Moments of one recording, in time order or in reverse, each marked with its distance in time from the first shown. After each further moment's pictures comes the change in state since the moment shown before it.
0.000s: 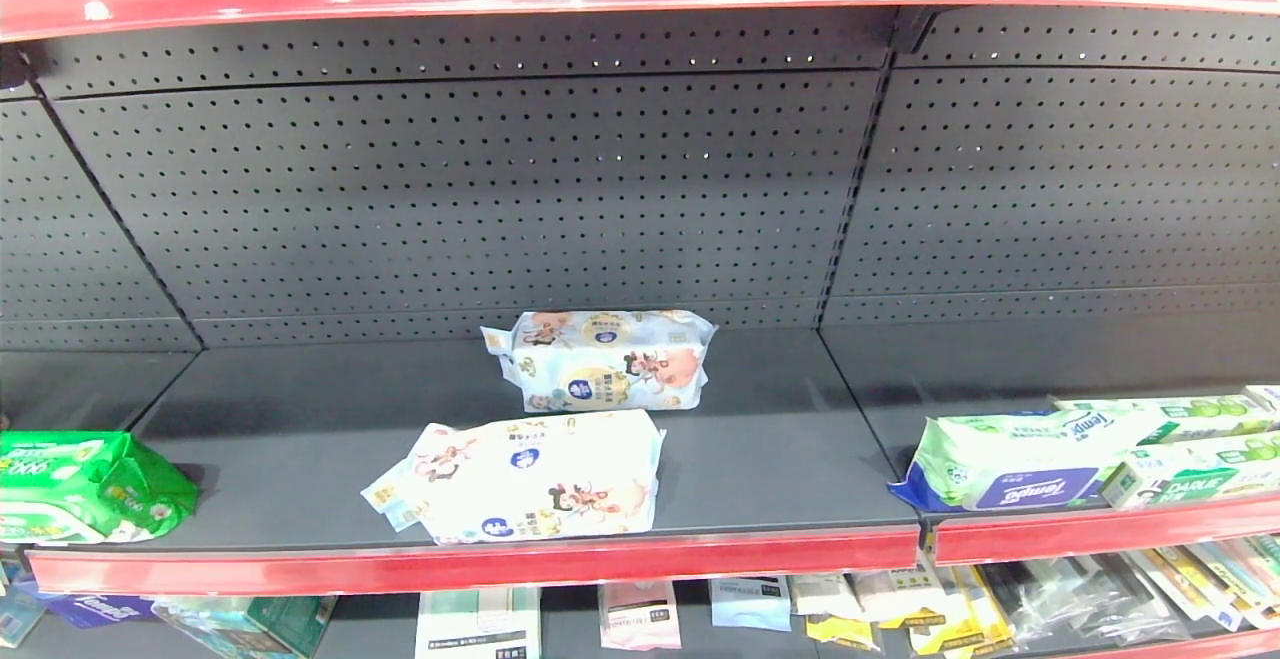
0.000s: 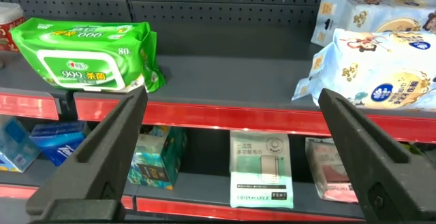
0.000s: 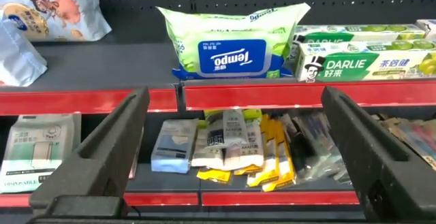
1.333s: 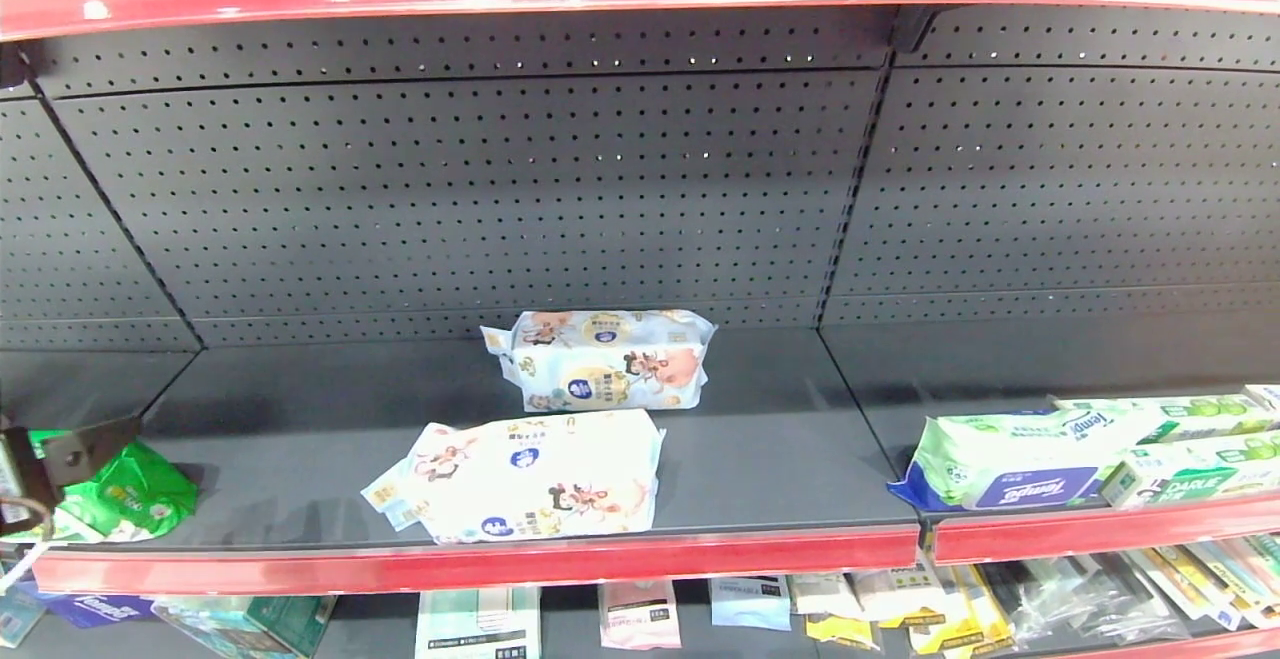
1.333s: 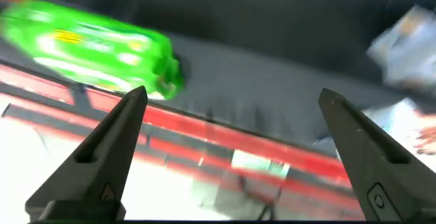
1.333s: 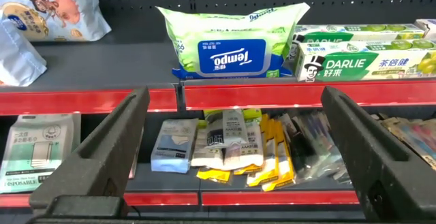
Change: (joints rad) left arm 0.000 1.049 -0.571 -0.005 0.132 -0.106; right arm -0.001 -0.004 0.000 0.000 0.000 0.000
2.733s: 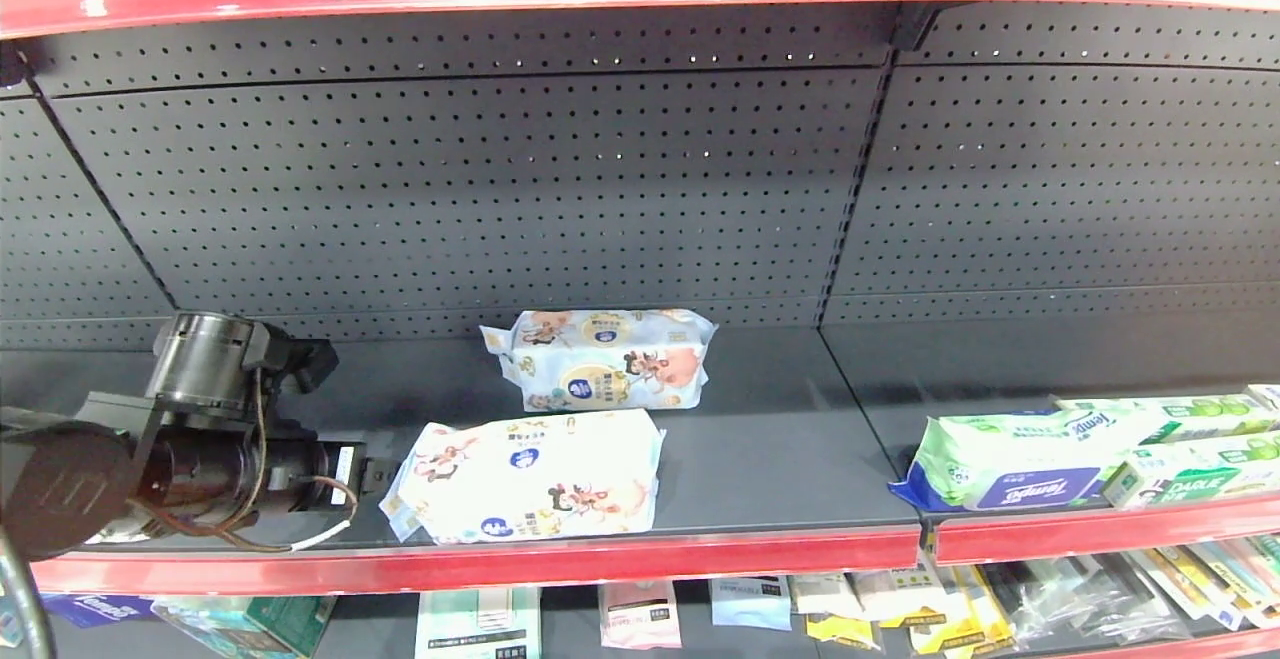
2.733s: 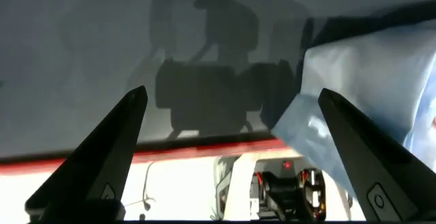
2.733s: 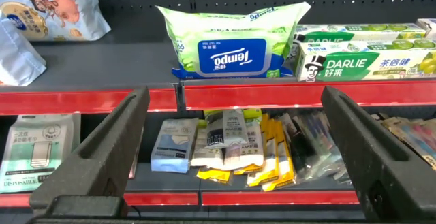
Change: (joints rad) left arm -0.307 0.643 -0.070 -0.180 -0.079 0.026; right arm 0.000 0.000 0.000 0.000 0.000 0.000
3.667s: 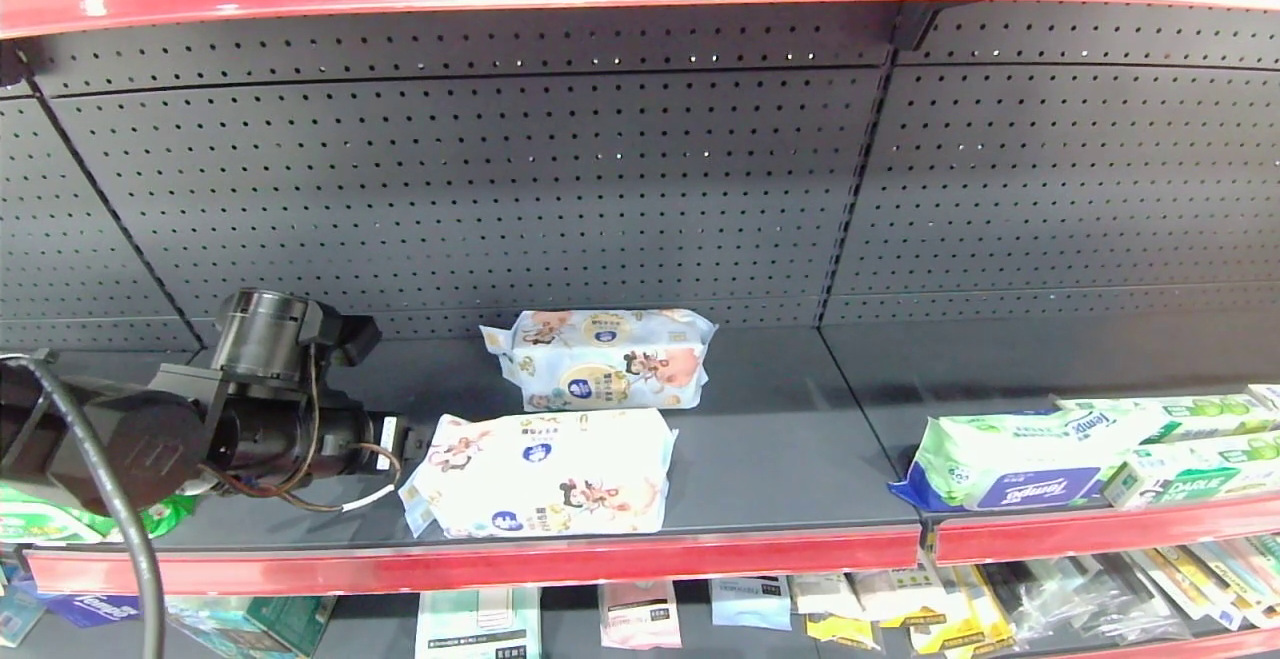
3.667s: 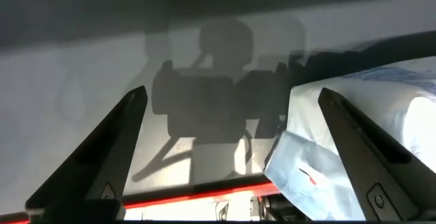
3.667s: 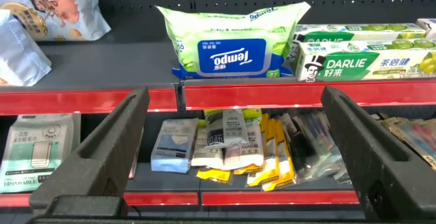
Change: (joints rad) left arm -0.051 0.099 -0.095 -0.050 -0.003 0.000; right arm 0.000 0.000 0.000 0.000 0.000 0.000
